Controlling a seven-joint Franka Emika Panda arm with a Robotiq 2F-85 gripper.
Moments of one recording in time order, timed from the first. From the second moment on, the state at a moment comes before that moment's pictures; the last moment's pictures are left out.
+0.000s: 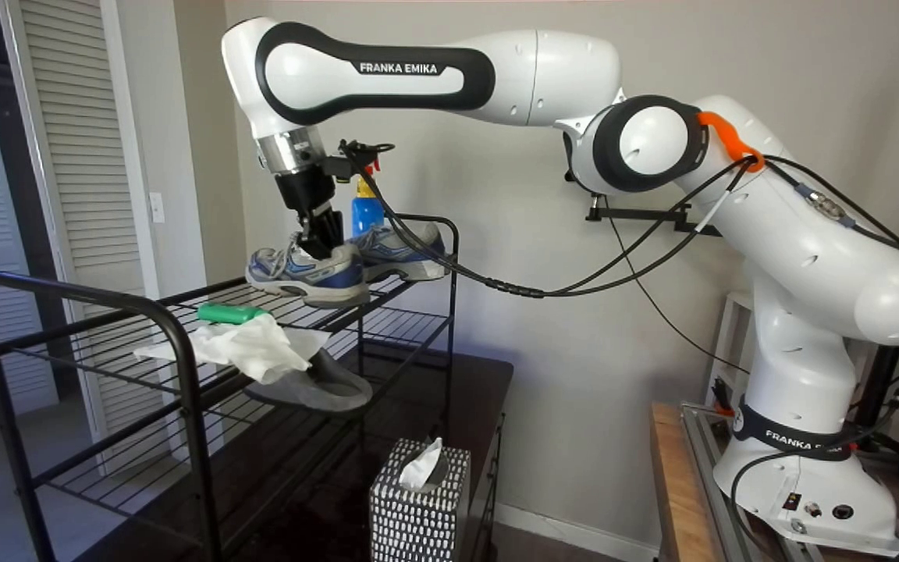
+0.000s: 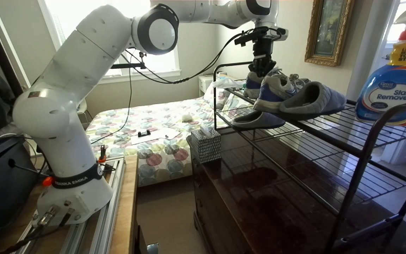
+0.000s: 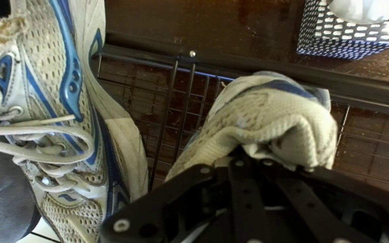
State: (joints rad) arm 0.25 0.82 0.07 -0.75 -0.29 1.33 0.04
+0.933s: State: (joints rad) arm 0.20 0.78 0.09 -0.68 -0.24 1.32 0.01
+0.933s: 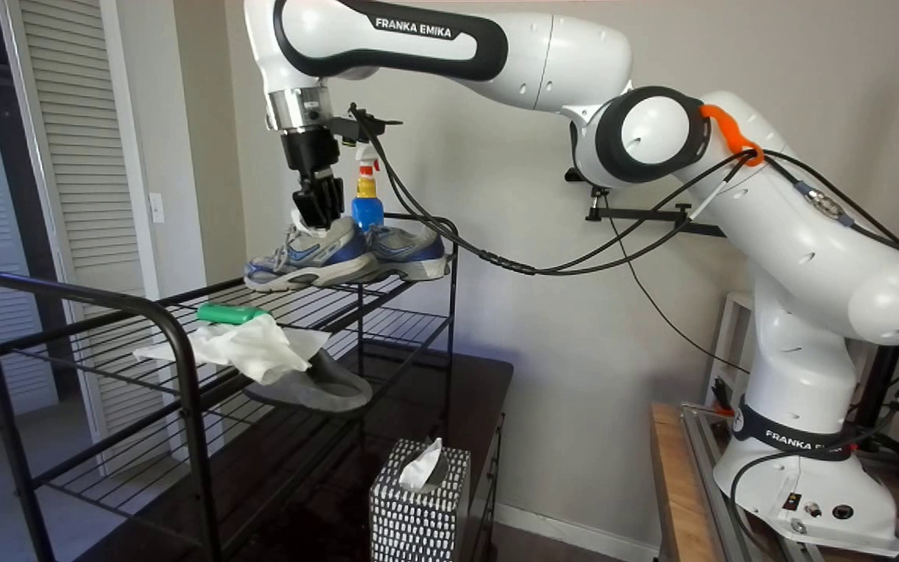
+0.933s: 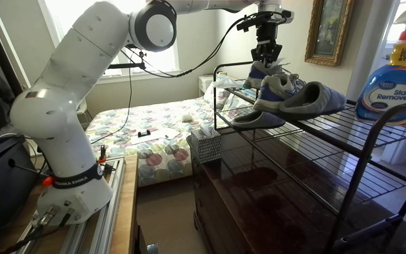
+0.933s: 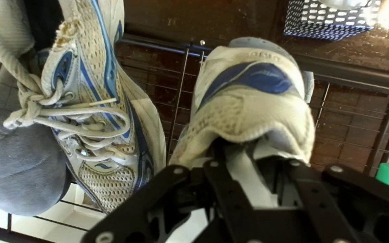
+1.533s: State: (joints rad) arm 0.20 0.77 0.11 -0.67 -0.24 1.32 0.00
